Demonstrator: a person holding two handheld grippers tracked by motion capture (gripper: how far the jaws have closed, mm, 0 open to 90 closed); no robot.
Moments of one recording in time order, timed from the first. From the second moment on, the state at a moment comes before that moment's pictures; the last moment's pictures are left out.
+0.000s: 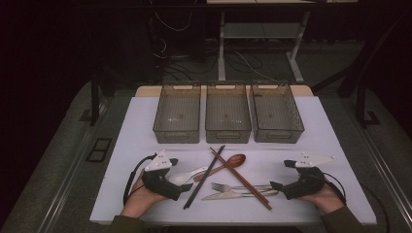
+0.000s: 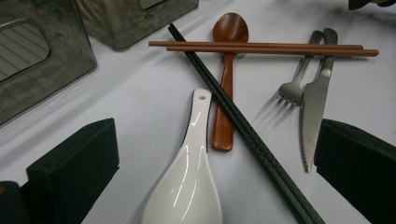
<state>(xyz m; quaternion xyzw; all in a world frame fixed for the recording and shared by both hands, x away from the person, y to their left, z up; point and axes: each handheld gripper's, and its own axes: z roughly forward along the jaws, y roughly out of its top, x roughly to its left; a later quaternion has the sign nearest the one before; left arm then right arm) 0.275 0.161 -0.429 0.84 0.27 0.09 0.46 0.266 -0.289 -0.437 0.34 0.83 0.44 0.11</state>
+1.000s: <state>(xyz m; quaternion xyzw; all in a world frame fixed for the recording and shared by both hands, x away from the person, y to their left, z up) 0.275 0.168 -0.431 0.84 0.27 0.09 0.46 0.266 -0.276 -0.426 0.36 0.82 0.44 0.10</state>
